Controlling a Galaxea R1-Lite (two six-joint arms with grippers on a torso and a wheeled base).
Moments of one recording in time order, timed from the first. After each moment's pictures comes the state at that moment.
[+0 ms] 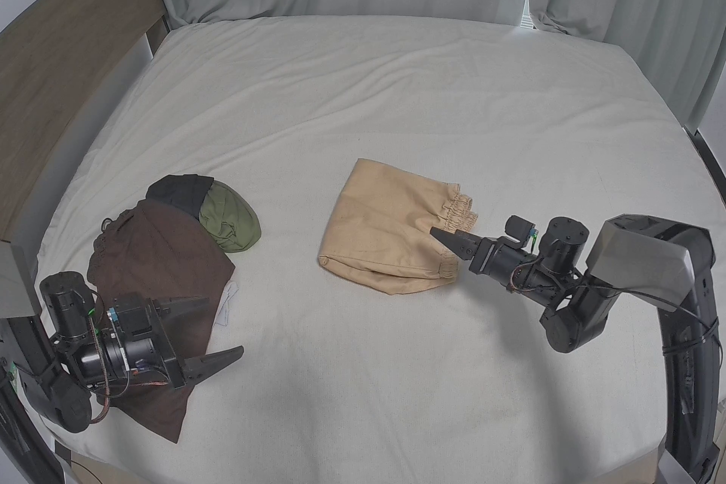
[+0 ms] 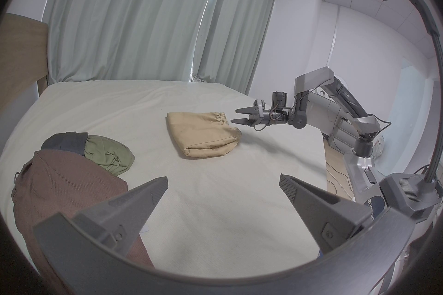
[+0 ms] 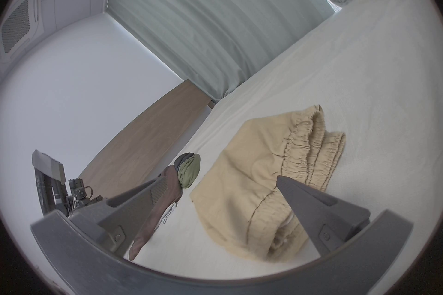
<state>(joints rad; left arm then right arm) -0.01 1.96 -0.11 -1.54 -0.85 0.23 0.29 2.49 -0.99 -1.53 0.51 0.57</state>
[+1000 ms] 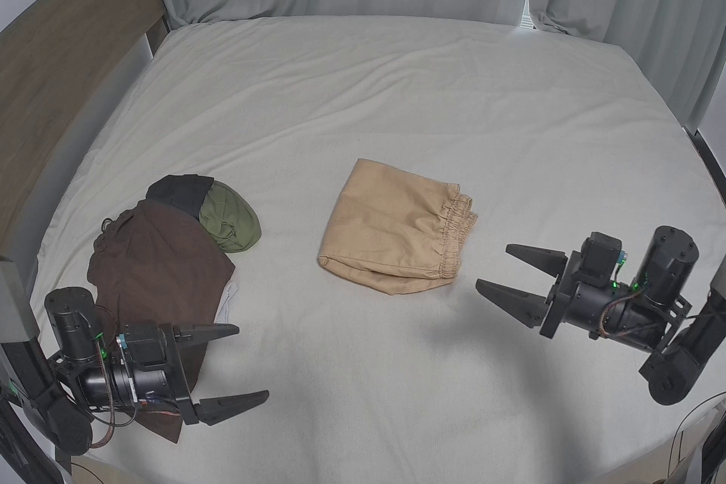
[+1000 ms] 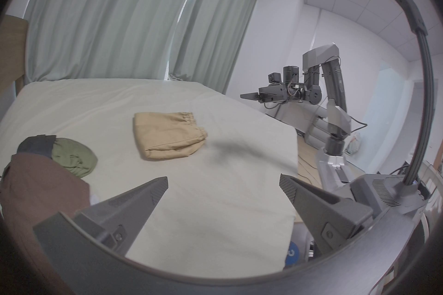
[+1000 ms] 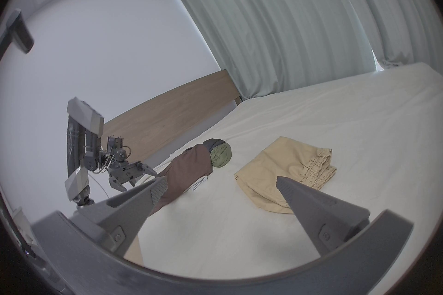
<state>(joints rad) -0.15 1.88 -0.02 -1.52 -0.87 0.23 0.38 1.87 -0.30 -1.54 0.51 0.18</state>
